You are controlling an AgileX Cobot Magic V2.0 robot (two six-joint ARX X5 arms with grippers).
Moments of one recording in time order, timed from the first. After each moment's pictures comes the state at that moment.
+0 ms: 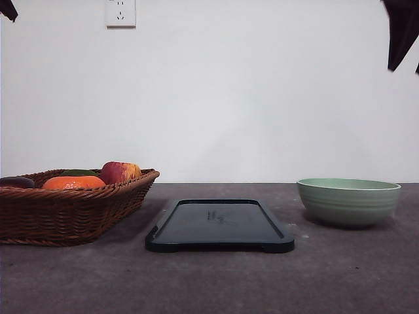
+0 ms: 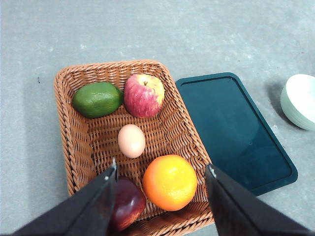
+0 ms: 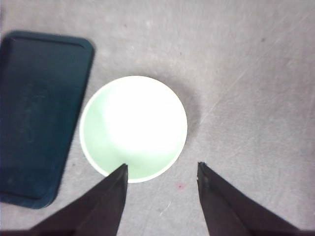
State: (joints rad) left_arx -0.04 0.89 1.01 -0.72 0.34 0.03; right_arx 0.08 1.34 1.33 -0.91 -0.13 0.03
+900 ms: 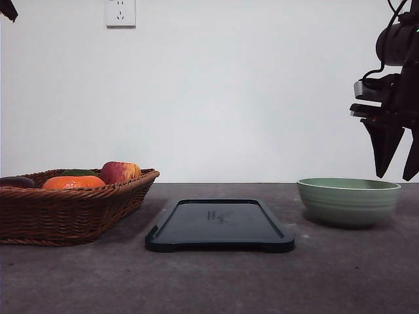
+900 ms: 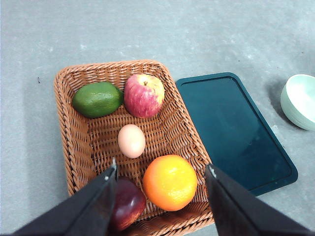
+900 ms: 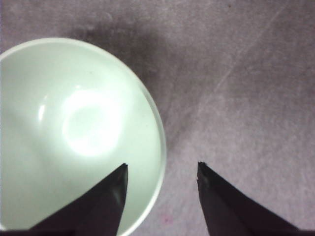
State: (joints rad) left_arx -0.04 0.89 1.01 -0.72 0.34 0.03; right_arx 0.02 1.76 1.34 -0.80 -0.16 0.02
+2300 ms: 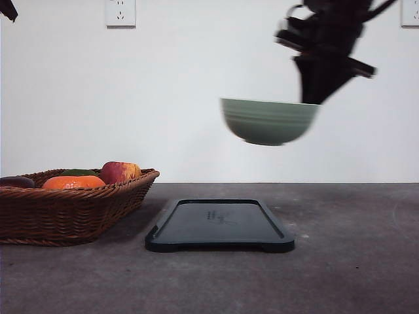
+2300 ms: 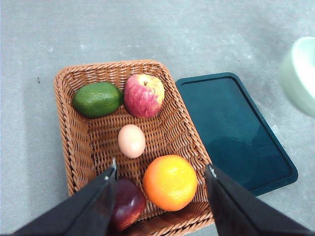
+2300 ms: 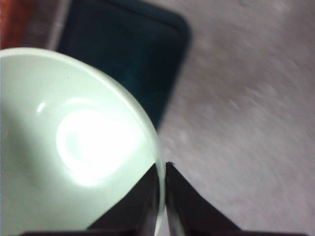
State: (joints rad) left_arx -0.04 0.89 1.01 -0.72 0.34 0.03; right_arx 0.31 1.87 1.84 -1.13 -0.24 0.02
